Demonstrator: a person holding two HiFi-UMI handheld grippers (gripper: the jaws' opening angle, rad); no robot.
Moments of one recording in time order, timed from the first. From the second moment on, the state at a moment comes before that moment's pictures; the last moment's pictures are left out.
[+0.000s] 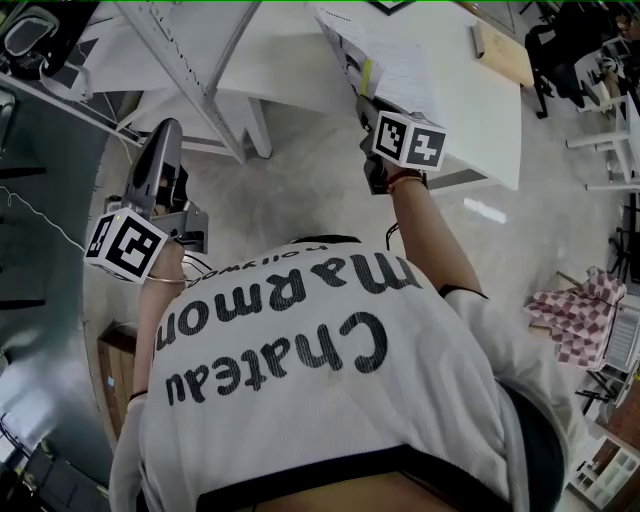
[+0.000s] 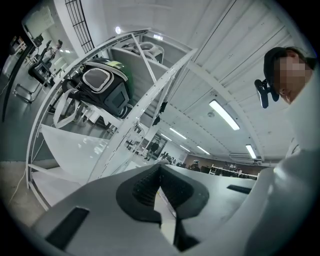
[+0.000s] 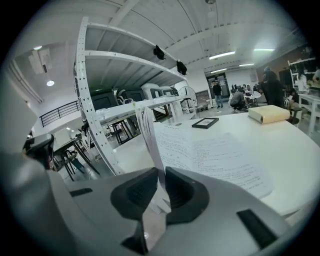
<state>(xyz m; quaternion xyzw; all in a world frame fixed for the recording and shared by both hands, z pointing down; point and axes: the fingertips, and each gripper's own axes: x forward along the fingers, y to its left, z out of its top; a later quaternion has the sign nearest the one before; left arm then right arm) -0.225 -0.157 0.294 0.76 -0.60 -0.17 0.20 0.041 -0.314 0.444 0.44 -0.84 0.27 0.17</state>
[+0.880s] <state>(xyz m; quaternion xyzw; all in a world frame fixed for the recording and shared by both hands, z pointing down) -0.203 -0.182 0.295 0.78 -0.57 -0.16 0.20 0.083 -0.322 0.441 0.49 -0.82 0.20 0.21</state>
